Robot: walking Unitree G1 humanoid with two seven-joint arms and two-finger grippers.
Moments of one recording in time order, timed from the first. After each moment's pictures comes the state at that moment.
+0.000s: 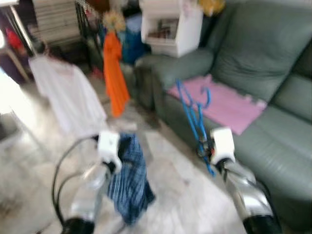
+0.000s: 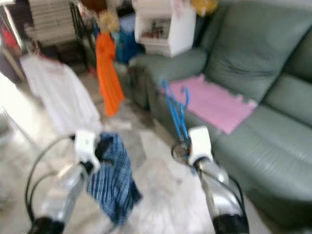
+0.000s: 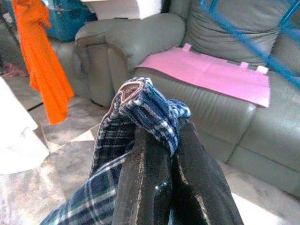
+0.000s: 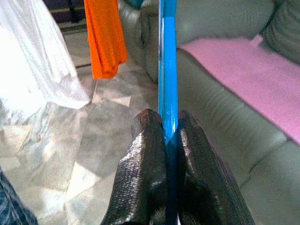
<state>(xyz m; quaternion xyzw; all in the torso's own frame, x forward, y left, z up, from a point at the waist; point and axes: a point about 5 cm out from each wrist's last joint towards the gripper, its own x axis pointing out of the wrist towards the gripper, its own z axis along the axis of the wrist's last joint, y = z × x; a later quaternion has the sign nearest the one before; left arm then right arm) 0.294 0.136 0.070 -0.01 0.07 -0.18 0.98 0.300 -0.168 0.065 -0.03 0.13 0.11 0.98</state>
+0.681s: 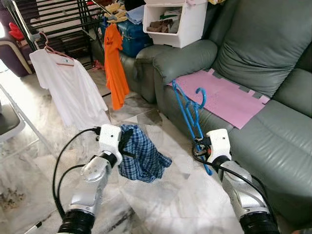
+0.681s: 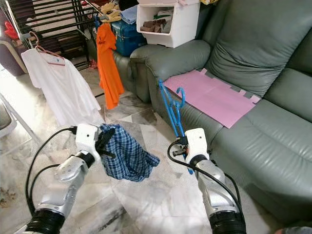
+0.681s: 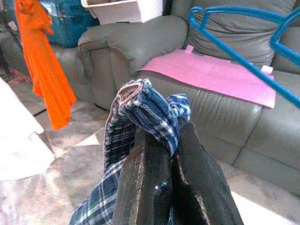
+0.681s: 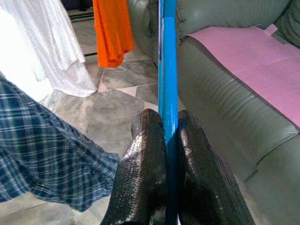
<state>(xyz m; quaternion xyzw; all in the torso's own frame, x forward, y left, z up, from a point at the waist) 0.304 0.143 0.082 0.01 0.05 -0.18 0.98 0.303 -0.158 0.068 -0.04 0.13 0.12 0.98</state>
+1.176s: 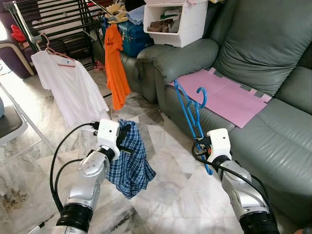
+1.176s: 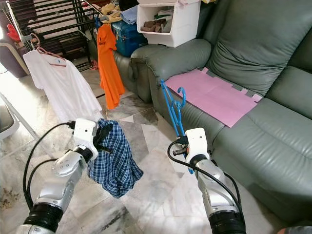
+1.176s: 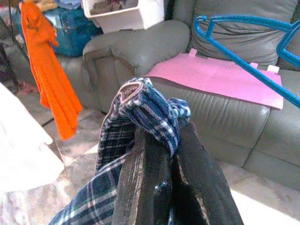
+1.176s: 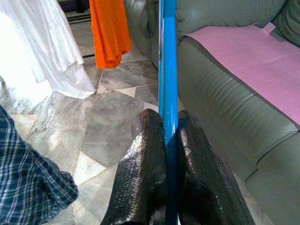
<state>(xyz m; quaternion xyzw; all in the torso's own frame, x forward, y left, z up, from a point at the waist) 0.315 0.148 0.092 0.05 0.03 -0.17 0.98 0.304 -0.156 0.068 -0.04 0.13 0.12 0.98</state>
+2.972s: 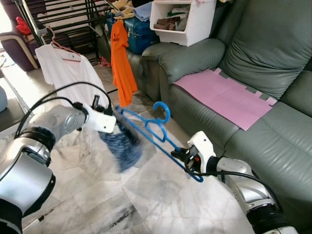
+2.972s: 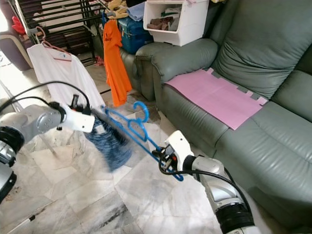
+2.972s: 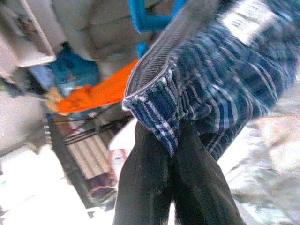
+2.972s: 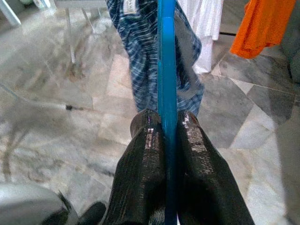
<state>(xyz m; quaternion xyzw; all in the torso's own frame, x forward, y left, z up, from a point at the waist) 0.385 0.219 0.159 0.76 0.10 -0.30 0.58 0.297 -0.133 0.079 -0.08 0.17 0.42 0.89</state>
